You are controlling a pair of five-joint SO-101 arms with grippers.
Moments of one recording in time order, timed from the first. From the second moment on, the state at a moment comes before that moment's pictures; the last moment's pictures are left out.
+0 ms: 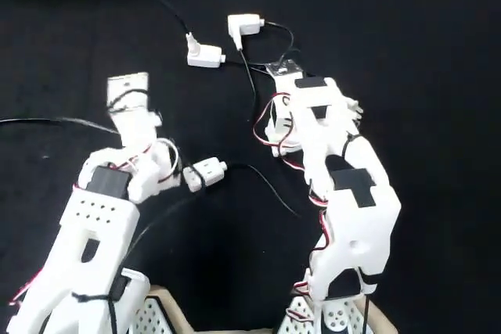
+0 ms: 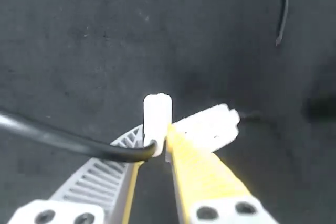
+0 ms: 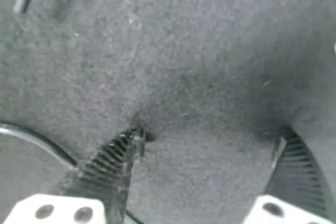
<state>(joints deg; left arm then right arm) 8.4 -45.8 54.9 53.4 19.5 -7.3 25.0 8.5 68.4 7.5</state>
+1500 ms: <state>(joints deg) 13.5 -72.9 60.2 67.0 54.0 -7.3 24.9 9.1 67.5 7.5</state>
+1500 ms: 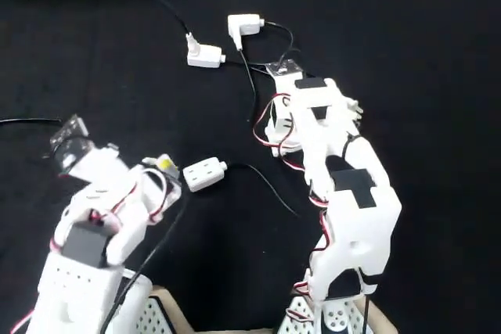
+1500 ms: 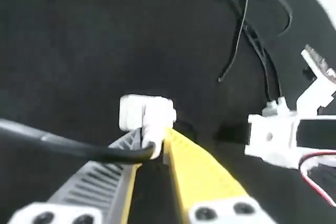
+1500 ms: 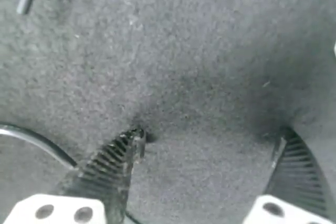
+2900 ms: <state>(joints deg) 16.3 -37.8 44.4 72.4 45.8 -7.3 24.9 9.1 67.5 7.5</state>
